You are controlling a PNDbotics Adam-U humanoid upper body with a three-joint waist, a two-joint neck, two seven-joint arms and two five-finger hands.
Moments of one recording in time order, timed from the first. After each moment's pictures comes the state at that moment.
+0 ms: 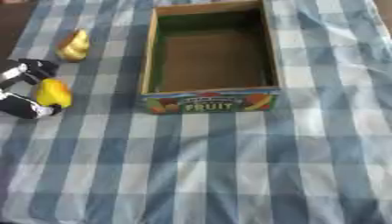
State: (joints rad) left arm -0.59 0.72 -0.28 -1.43 -0.46 0.25 -0.46; right arm -0.47 -0.52 -0.15 -1.98 -0.11 -0.25 -0.22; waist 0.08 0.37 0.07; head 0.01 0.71
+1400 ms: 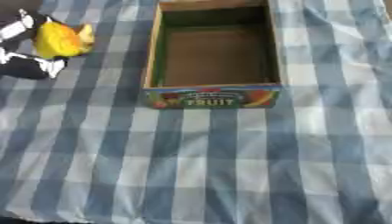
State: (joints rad) left arm -0.81 0.70 -0.25 -1.78 -0.47 0.29 -0.44; right arm -0.47 -0.52 -0.14 -1.98 -0.15 -0.25 -0.21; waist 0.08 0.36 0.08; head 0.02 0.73
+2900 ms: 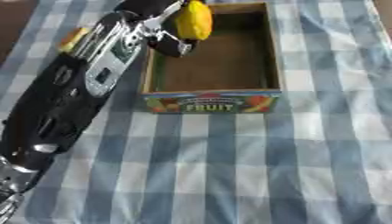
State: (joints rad) left arm -1.06 0.24 -0.34 -1.34 -1.02 0.16 -0.37; right arm -0.58 -0.47 -0.13 -1.98 -0.19 -0.28 -0.21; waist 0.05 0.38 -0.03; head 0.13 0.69
